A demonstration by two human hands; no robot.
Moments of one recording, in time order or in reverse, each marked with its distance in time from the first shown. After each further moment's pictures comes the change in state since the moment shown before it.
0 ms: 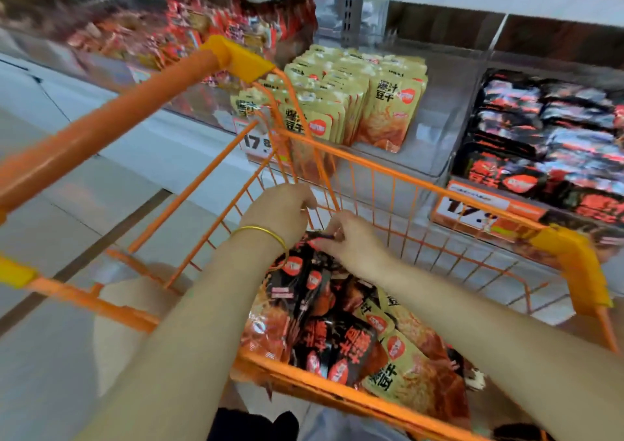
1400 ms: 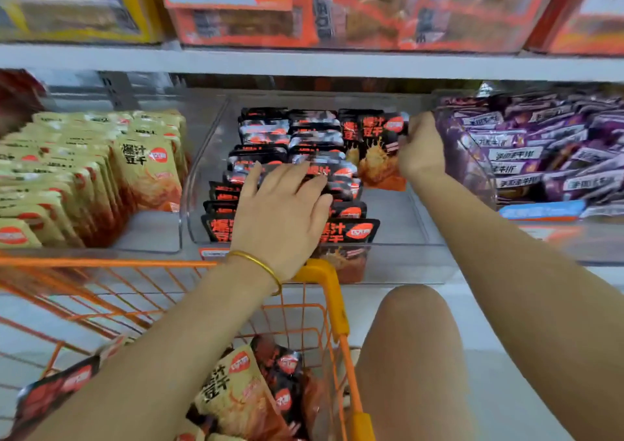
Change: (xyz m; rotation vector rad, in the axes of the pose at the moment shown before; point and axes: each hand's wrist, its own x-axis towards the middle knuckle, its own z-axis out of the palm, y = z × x) left_hand 0.057 0.248 0.076 0.127 0.301 0.726; right_hand -0.029 0.215 -0.316 -0.016 1.086 0.395
